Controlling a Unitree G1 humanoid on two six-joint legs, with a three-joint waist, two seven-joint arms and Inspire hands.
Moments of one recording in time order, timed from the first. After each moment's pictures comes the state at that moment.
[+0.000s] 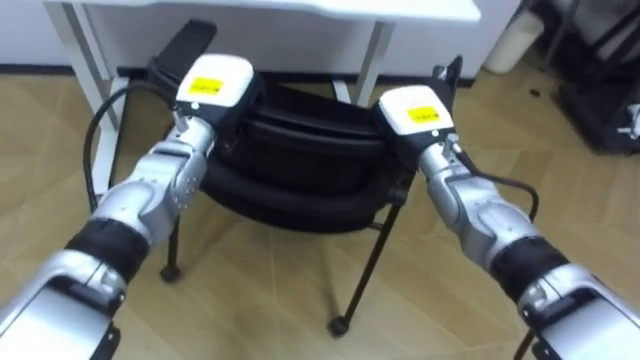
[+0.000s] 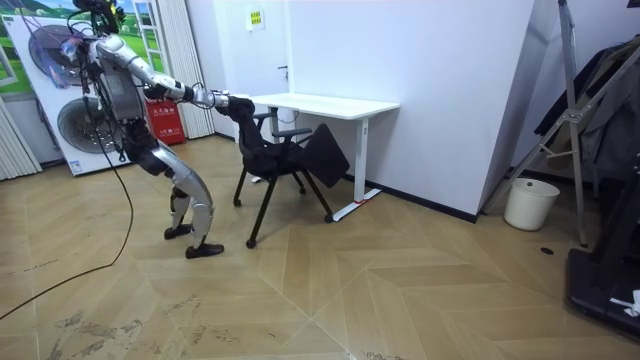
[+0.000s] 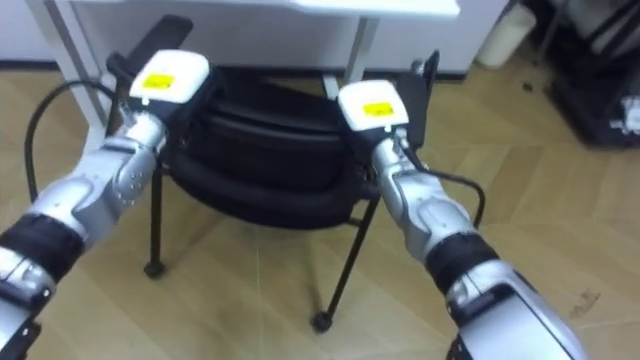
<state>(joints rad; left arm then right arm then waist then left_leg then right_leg) -0.66 0.38 -0.46 0.84 0.83 -0.07 0.24 -0.65 -0.29 0.50 0.85 -0.94 0.00 -0.18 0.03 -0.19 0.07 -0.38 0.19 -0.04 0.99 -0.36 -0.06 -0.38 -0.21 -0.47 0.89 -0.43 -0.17</state>
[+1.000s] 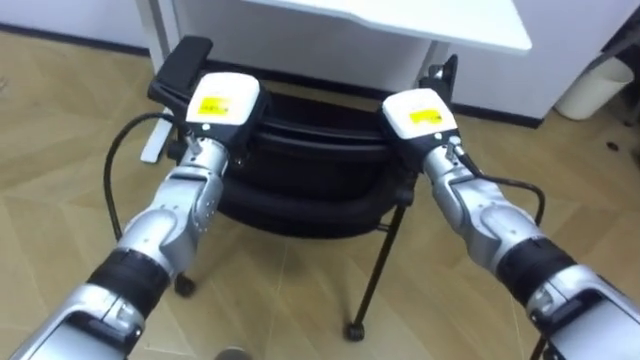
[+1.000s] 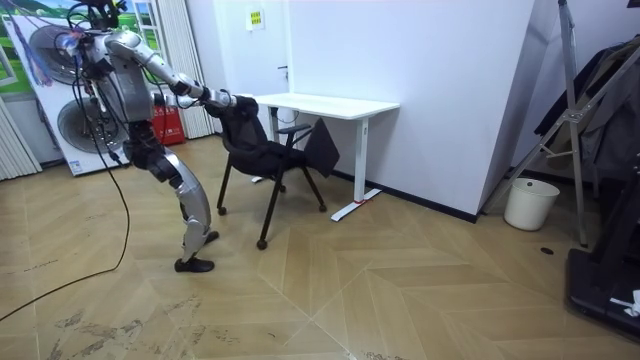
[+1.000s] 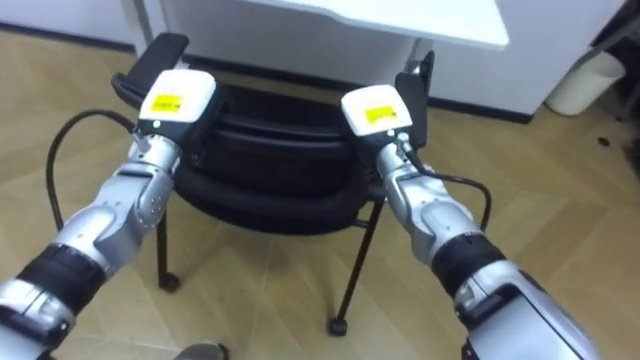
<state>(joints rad) -0.55 0.34 -0.45 0.64 0.90 0.07 0.27 -0.64 -0.31 0.59 0.85 -0.90 0.04 -0.25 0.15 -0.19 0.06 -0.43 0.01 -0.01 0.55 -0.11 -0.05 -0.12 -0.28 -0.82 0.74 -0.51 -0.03</state>
